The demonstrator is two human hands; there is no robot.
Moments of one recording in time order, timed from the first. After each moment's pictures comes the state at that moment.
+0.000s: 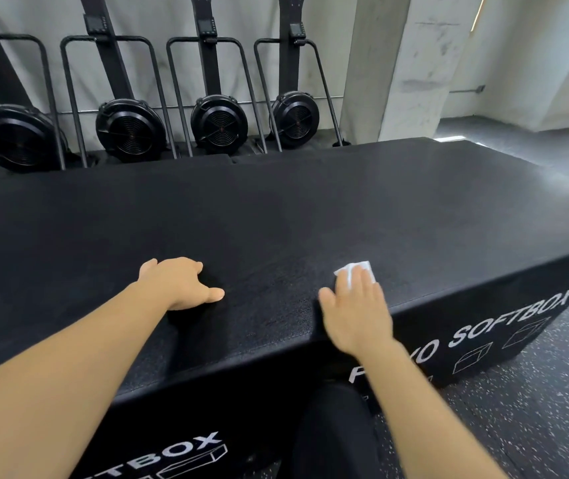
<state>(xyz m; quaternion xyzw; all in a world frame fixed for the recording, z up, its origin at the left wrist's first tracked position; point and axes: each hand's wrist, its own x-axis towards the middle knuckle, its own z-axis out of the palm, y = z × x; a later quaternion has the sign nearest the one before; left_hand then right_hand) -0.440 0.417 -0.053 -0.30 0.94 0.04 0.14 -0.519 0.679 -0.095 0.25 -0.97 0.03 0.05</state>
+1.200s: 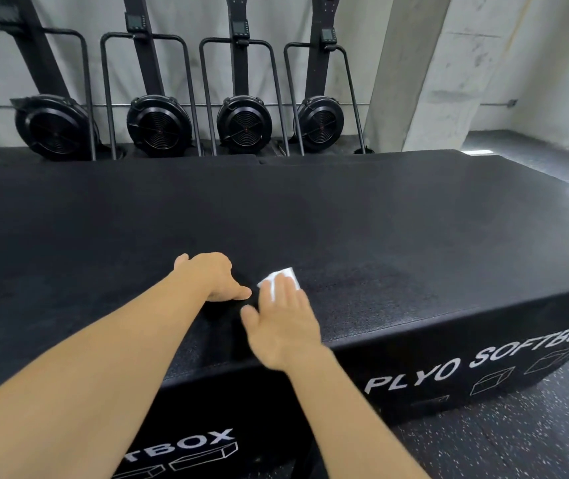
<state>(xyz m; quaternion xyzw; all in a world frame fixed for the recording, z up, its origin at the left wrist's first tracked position) -0.441 0.424 -0.042 -0.30 0.94 0.06 0.15 -0.453 0.575 -0.093 0.37 -0.91 0.17 -0.05</state>
